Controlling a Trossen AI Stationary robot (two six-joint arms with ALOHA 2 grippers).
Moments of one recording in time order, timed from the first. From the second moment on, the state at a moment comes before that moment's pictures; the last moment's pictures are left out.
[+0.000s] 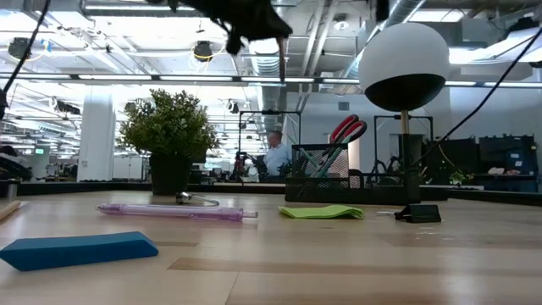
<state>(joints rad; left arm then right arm) 0.21 1.48 1.13 0.26 -0.23 -0.17 0.19 1.16 0.86 0.33 0.57 0.31</state>
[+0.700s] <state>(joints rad) 0.28 1.92 1.15 0.53 -0.14 -0.13 0.34 1.03 0.86 0.22 0.58 0.25</state>
